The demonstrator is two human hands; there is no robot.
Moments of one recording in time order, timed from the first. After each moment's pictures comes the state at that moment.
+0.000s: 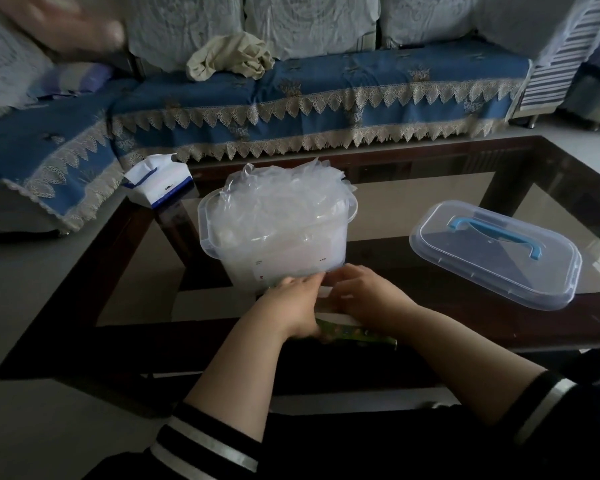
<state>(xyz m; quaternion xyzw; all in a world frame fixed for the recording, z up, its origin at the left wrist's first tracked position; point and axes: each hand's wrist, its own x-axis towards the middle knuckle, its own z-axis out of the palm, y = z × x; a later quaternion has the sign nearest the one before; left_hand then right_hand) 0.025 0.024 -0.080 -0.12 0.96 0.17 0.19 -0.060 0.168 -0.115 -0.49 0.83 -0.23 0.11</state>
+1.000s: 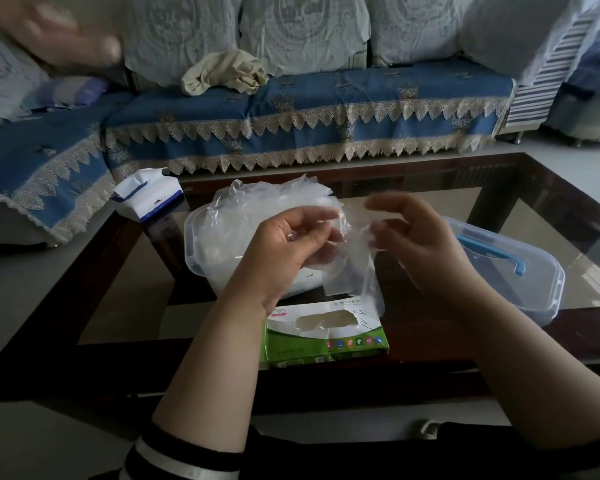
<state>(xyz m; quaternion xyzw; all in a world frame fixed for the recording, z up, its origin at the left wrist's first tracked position) 0.016 0.041 -0.010 -0.05 0.71 0.68 -0.15 -0.071 0.210 -0.021 -0.35 0.72 -0.60 0.03</state>
